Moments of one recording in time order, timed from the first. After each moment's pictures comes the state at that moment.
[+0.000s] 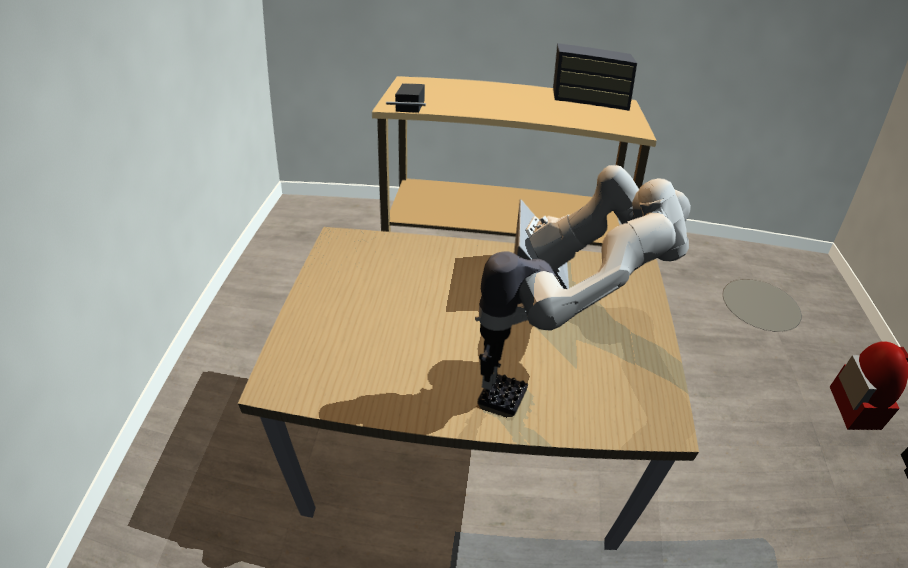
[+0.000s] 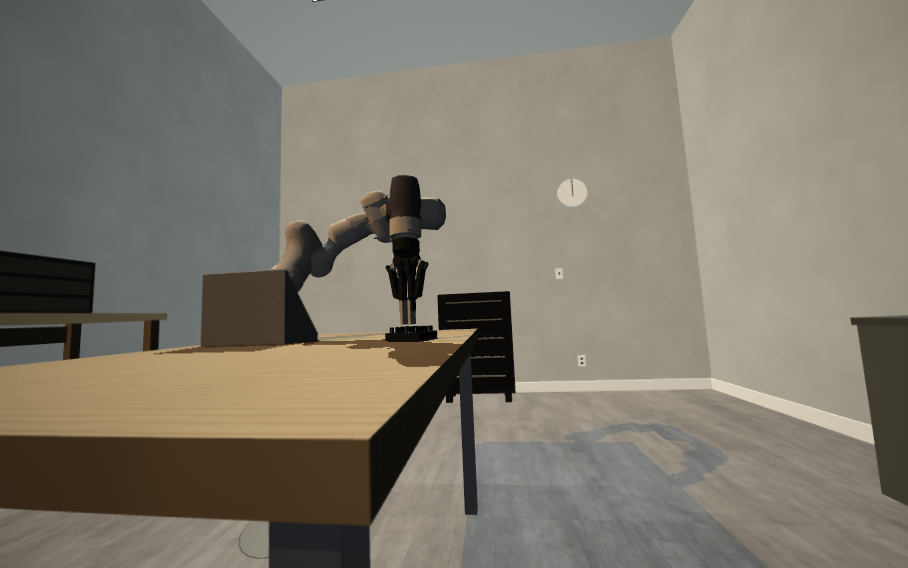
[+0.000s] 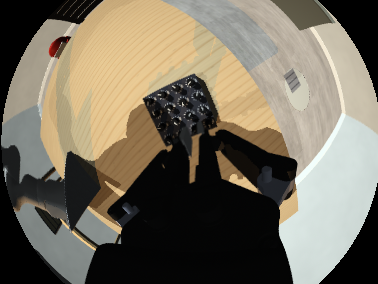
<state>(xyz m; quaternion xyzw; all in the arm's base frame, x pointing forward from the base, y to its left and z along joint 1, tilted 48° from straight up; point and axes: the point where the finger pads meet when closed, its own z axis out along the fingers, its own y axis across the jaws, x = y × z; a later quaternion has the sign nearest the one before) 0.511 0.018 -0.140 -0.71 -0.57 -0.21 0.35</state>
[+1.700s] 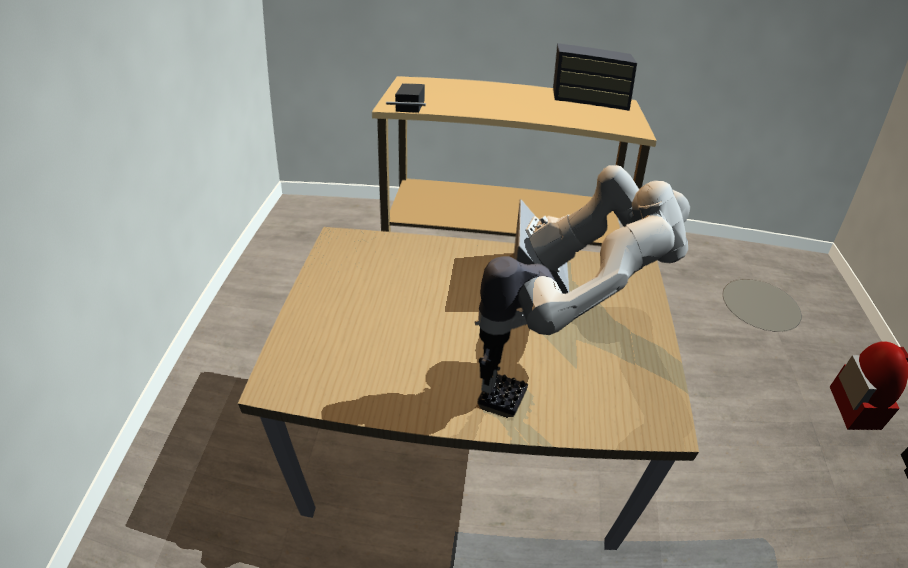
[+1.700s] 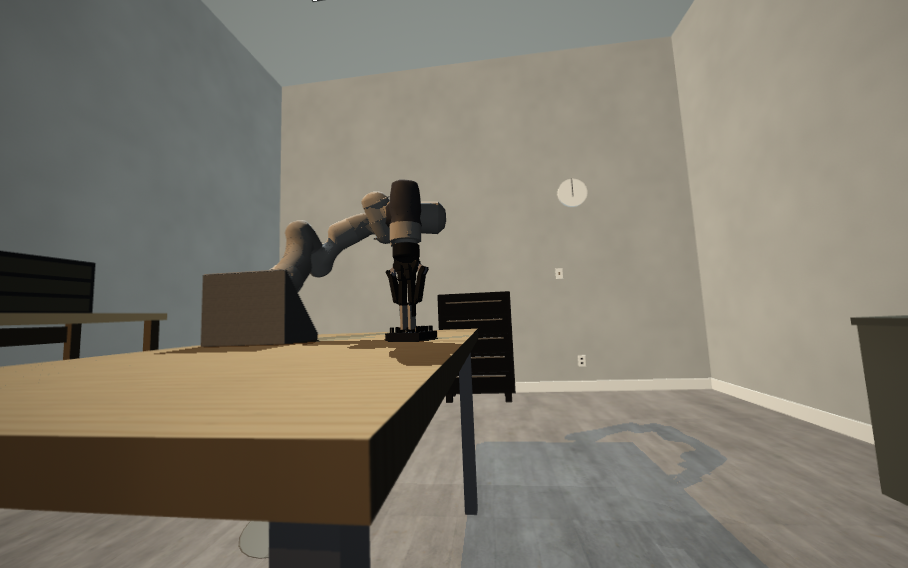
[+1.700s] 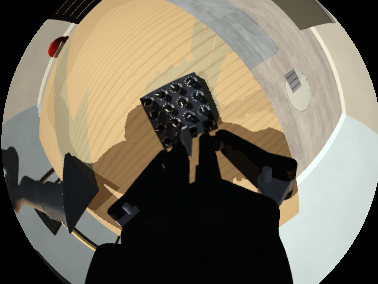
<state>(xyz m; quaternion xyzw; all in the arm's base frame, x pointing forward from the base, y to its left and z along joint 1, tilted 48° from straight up) 0.510 0.028 -0.149 -0.71 -0.57 -0.21 0.35</state>
